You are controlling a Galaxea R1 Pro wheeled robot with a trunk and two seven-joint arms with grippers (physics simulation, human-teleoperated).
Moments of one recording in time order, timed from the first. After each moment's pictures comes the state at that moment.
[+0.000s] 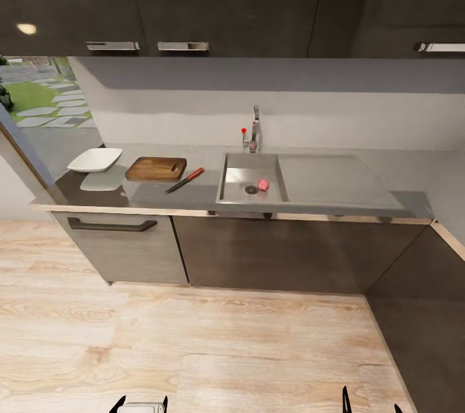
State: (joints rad) left arm 0.30 0.05 -0.21 -1.46 0.08 0.04 0.19; right arm 0.30 0.17 -0.27 -1.27 0.09 -0.55 -0.05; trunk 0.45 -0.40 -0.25
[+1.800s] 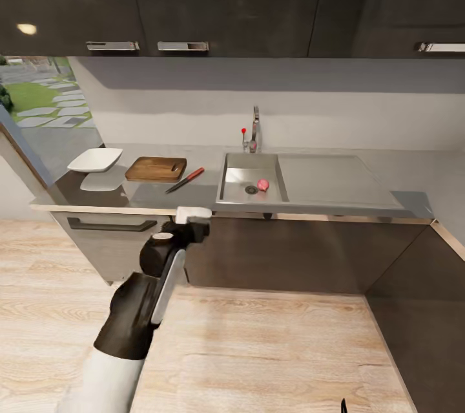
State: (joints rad) left arm -0.64 -0.17 -0.25 -1.52 0.08 0.91 0.31; right arm 0.29 0.17 -0.27 -1.20 0.09 -0.55 -0.05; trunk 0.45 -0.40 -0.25
